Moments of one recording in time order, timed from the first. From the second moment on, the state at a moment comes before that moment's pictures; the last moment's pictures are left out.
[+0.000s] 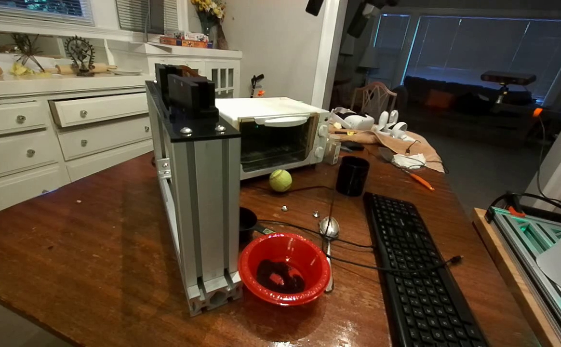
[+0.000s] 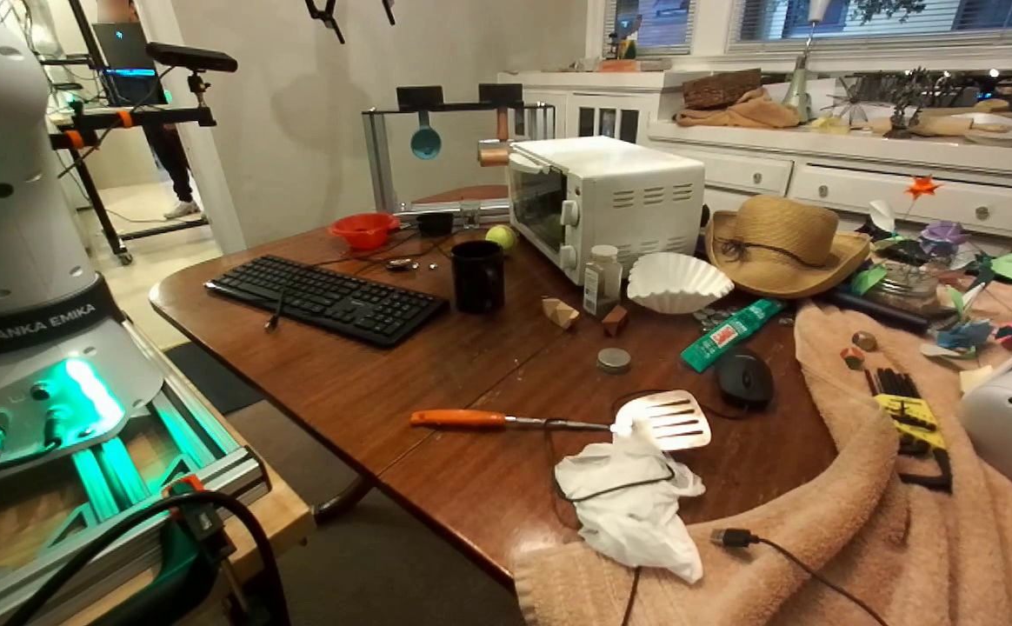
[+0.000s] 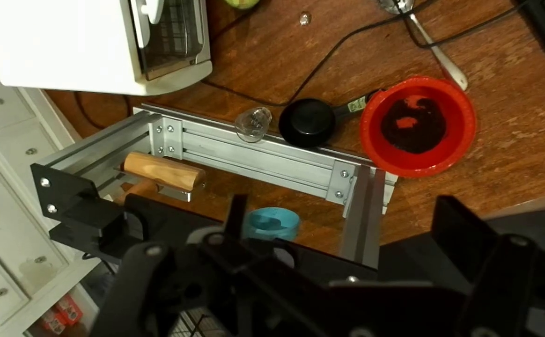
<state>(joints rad) 0.25 -0.25 0.07 -2.13 -0.17 2.19 -0.65</state>
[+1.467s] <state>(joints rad) 0.23 -0.01 0.12 -1.93 -0.17 2.22 -0.66</state>
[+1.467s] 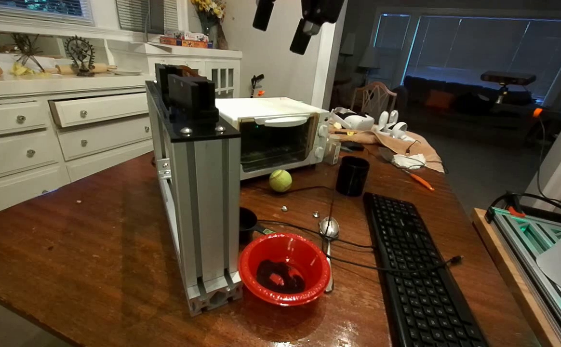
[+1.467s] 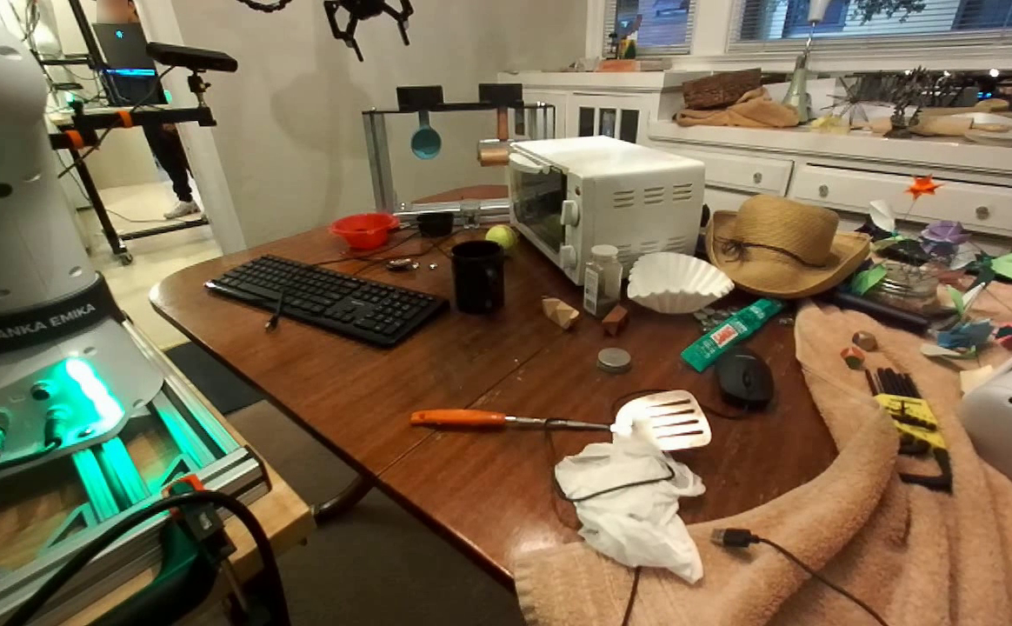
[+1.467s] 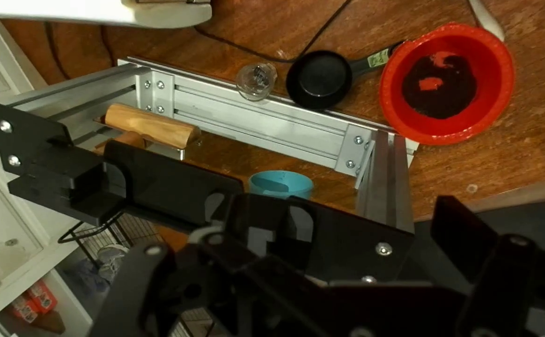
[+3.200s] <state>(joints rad) 0.20 0.32 0.18 -1.57 -0.17 2.15 -0.73</state>
